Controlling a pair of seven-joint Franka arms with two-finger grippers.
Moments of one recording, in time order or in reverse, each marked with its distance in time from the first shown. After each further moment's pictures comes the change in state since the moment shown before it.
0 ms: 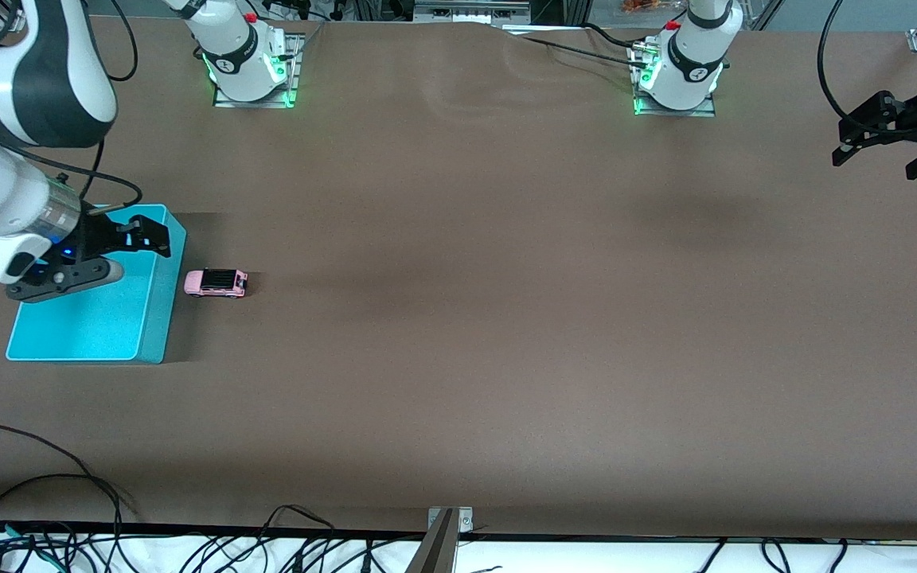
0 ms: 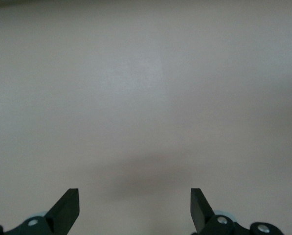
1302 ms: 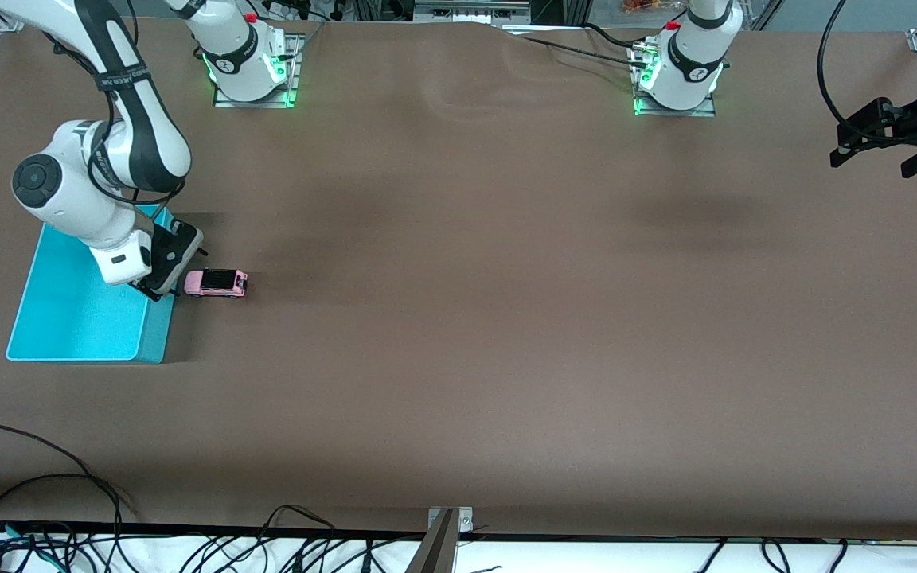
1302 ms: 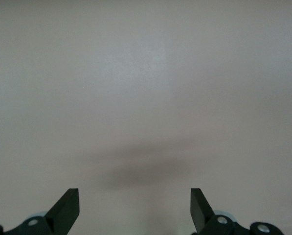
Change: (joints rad) left arm 0.009 0.016 0.003 0.000 0.005 -0.035 -0.030; right arm -0.005 0.066 -0.073 -0.486 0.074 0.629 -0.977
